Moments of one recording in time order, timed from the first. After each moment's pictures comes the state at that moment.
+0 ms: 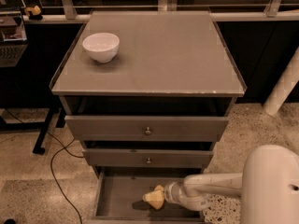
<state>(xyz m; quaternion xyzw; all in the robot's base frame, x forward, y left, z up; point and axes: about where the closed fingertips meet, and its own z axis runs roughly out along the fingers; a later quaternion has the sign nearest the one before) 0.507 -0.074 0.240 -0.14 0.94 0.22 0.20</state>
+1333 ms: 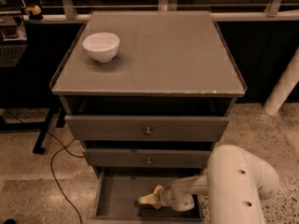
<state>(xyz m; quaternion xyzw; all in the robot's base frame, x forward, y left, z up) 0.518 -0.061 0.135 -0.07 0.97 0.19 0.15</state>
